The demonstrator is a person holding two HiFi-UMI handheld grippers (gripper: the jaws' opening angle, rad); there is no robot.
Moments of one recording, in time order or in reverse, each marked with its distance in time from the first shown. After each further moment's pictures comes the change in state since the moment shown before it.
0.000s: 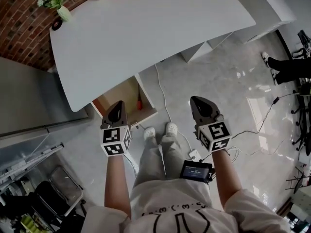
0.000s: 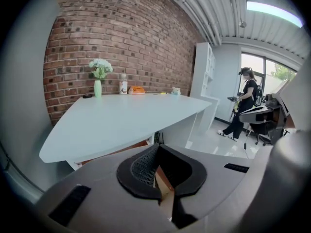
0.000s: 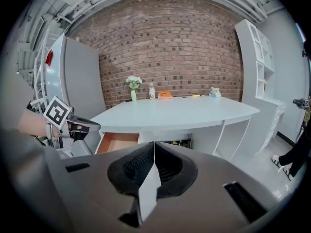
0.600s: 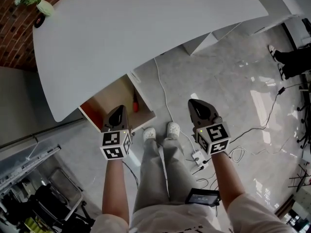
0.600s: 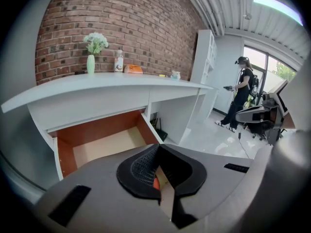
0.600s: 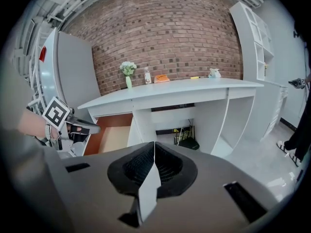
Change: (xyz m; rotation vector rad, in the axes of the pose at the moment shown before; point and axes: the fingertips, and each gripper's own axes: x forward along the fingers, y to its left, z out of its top) left arm 0.083 -0.007 -0.098 -0.014 0.118 -0.038; right arm 0.071 -0.023 -0.104 0.062 0.080 0.024
